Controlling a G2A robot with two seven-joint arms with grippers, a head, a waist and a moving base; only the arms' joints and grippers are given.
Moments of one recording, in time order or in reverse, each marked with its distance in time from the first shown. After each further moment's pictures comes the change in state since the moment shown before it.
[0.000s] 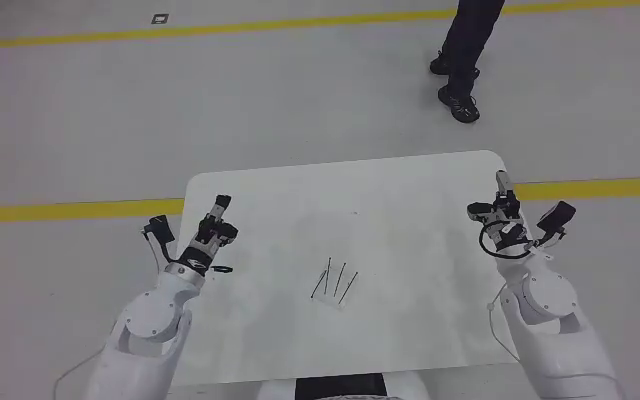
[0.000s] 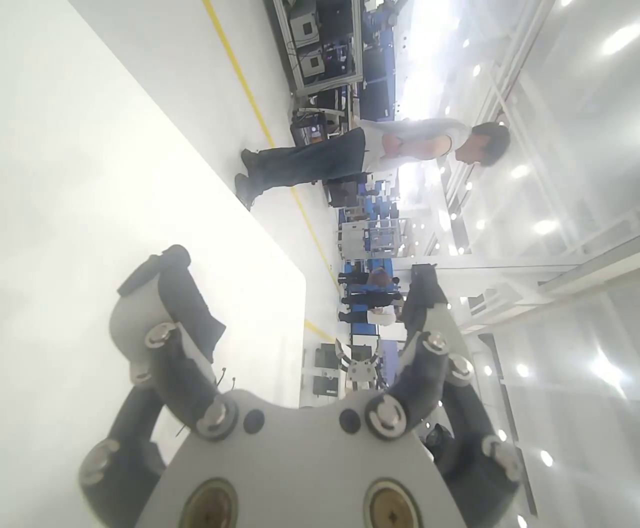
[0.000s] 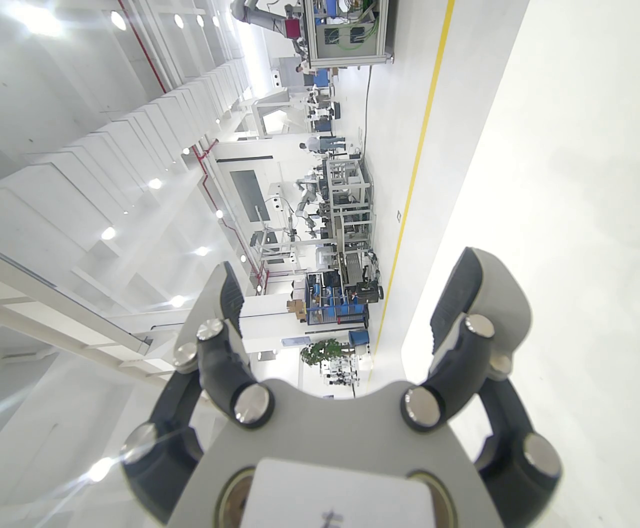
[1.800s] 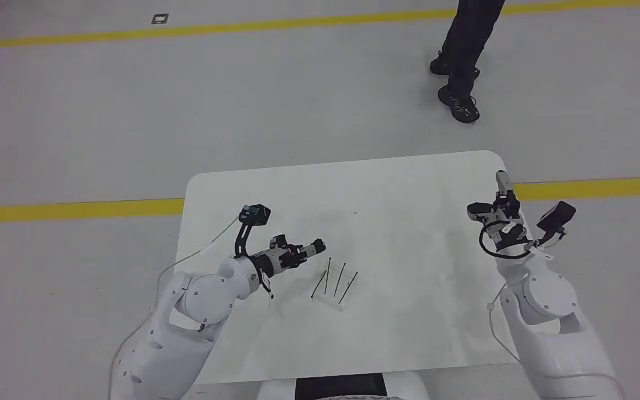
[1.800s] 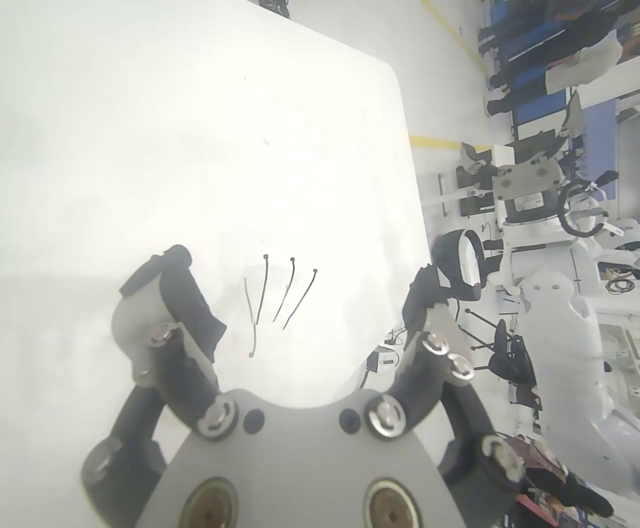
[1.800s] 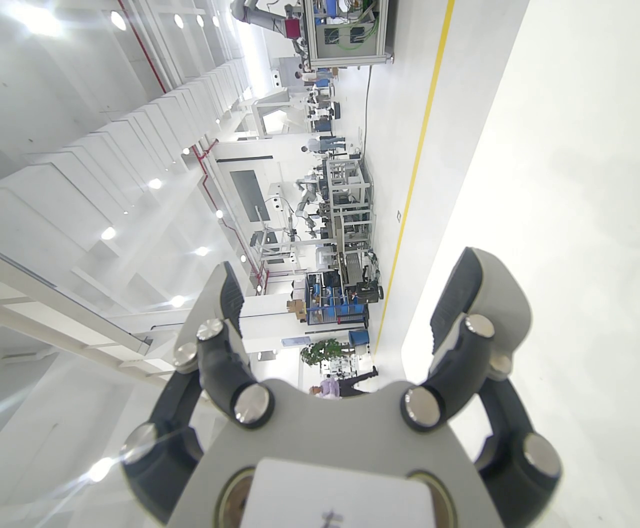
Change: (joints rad) left arm -0.204 0.025 0.293 -0.066 0.627 0.107 -0.486; right arm 0.000 0.000 0.000 0.000 0.000 0.000 0.000
